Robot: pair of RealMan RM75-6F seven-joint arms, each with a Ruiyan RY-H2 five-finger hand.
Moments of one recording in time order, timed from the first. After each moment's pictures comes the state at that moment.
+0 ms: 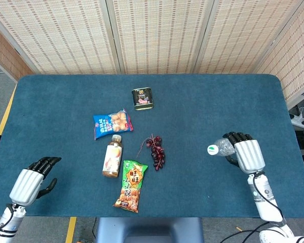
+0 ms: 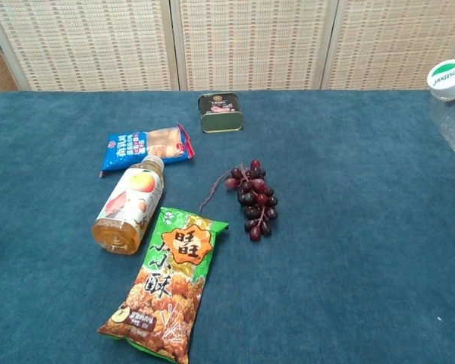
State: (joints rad) left arm -0.20 -1.32 0.03 -1.33 1.72 1.56 -0.03; right arm 0.33 -1.40 0.14 -1.42 -1.49 1.36 -0.17
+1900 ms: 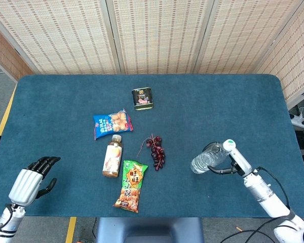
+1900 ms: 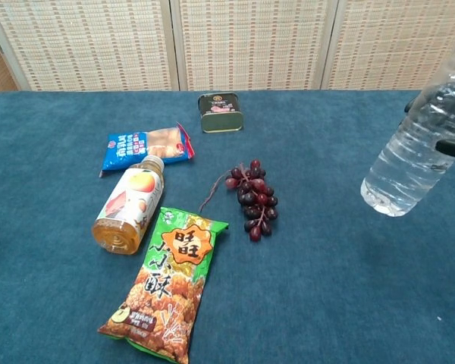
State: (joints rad) left arm -0.20 -1.32 0.03 -1.33 1.72 1.56 -0.04; right arm 0.45 -1.38 -0.04 -1.21 -1.68 1.34 1.28
